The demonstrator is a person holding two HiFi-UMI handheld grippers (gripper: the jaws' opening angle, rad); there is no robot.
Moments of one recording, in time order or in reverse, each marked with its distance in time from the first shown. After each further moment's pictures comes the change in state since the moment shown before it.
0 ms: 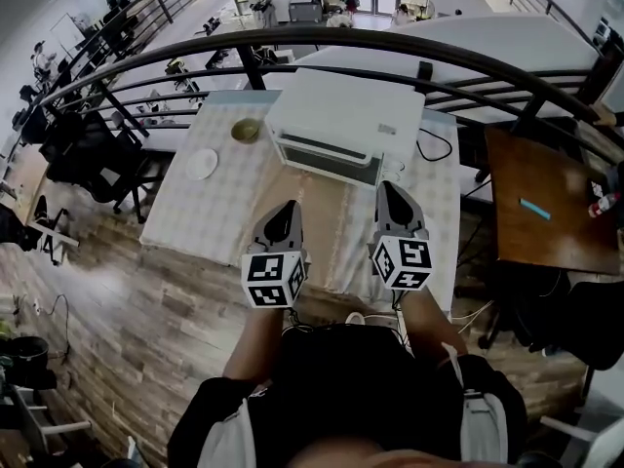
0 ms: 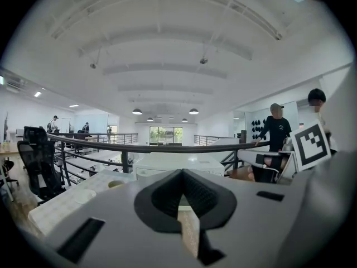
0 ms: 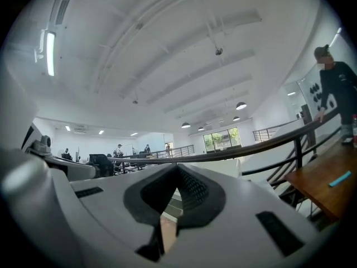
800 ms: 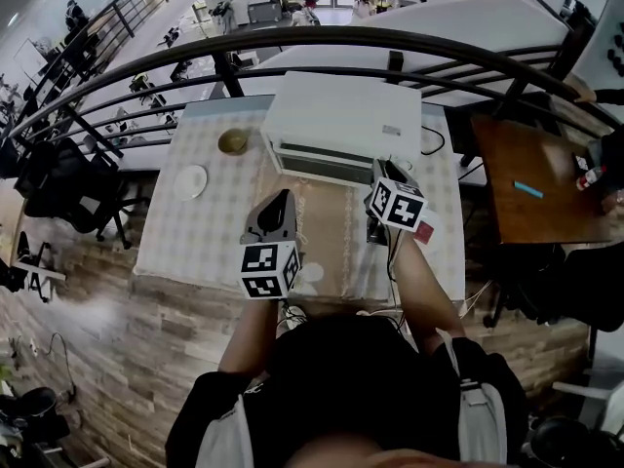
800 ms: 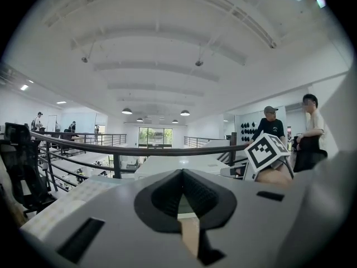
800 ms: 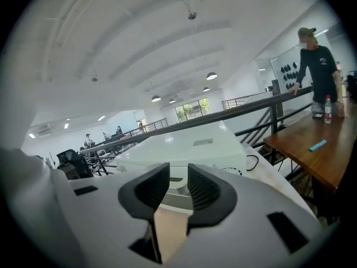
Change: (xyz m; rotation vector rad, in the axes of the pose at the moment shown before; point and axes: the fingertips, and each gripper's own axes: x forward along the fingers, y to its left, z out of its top) left arm 0.041 0.066 0.014 0.018 -0.009 -0.125; right arm 0.107 -0.035 -0.079 0.196 0.330 -0.284
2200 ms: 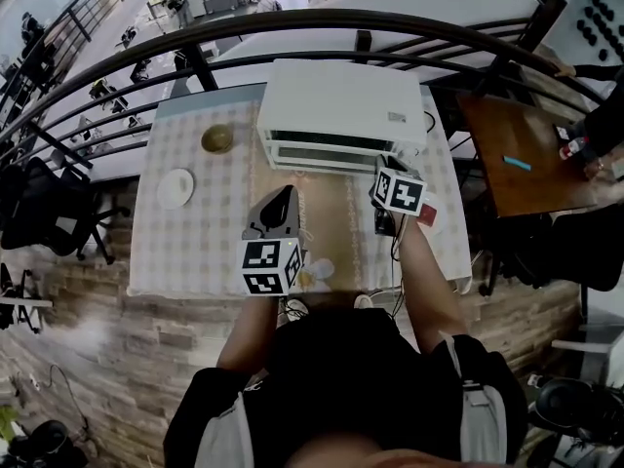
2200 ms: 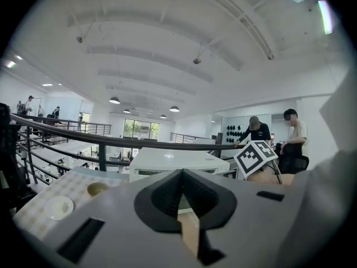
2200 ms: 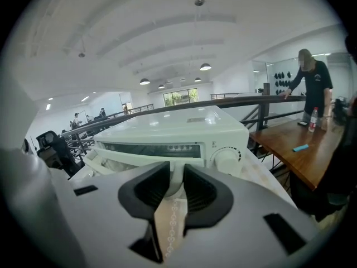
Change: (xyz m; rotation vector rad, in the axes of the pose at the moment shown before) left arm 0.026 0.044 -0.028 -0.052 0.042 -0.180; right arm 0.032 -0.007 -0.041 -0.070 0.129 -0.191
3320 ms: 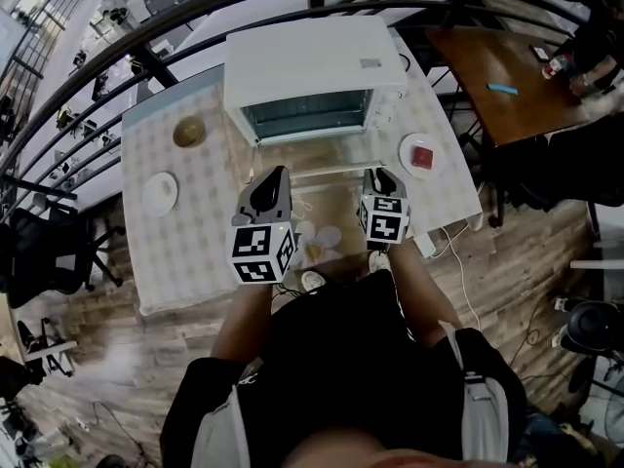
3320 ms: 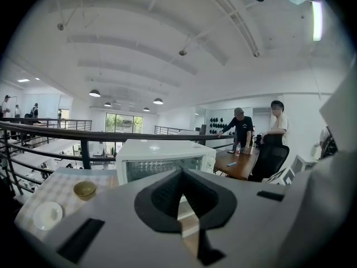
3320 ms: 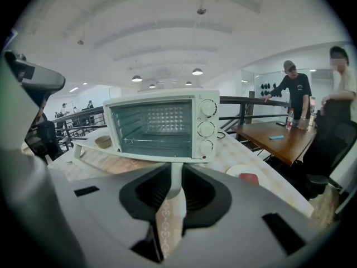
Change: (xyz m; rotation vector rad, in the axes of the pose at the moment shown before) left arm 0.005 -0.006 -0.026 0.071 0.086 -0.177; right arm -0.060 0.013 -0.134 -0.039 -0.019 -0.162
